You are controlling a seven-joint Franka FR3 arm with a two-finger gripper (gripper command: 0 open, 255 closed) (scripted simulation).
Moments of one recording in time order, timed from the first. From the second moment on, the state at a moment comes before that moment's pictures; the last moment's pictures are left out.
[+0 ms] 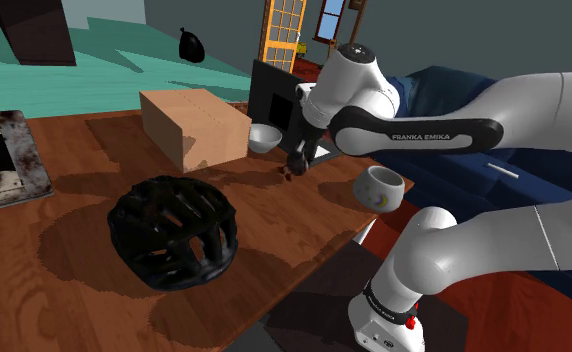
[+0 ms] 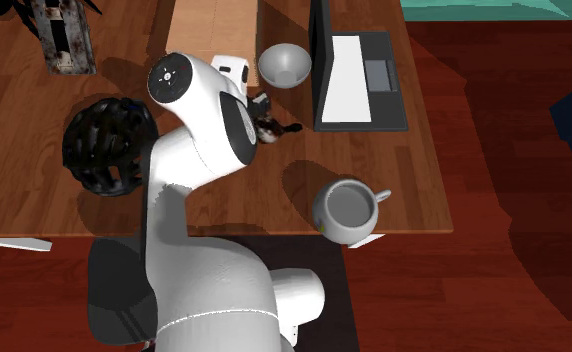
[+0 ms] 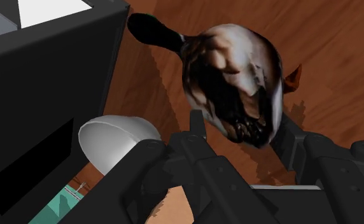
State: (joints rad) arm 0.03 -0.76 0.06 -2.65 -0.32 2.24 -0.18
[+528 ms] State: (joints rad) arm 0.04 -0.76 0.06 -2.55 -0.30 2.14 -0.22
